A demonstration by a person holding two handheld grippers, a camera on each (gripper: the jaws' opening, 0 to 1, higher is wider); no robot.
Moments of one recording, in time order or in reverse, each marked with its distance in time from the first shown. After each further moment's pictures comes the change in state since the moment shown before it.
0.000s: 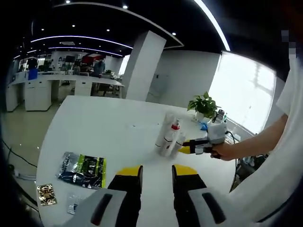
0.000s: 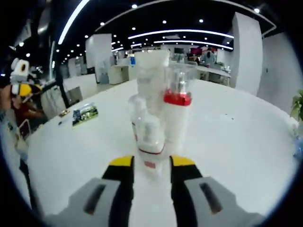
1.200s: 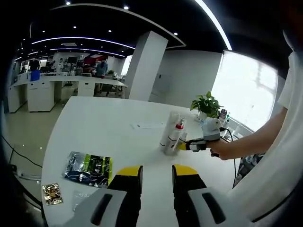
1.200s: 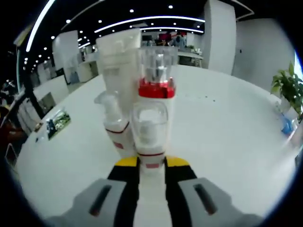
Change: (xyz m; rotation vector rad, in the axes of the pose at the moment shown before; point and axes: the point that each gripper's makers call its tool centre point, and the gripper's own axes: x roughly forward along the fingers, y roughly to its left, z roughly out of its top) left arm -0.012 0.011 -0.001 0.005 0.002 0.031; right arm 0.019 -0.017 0.004 0.079 0.054 -0.226
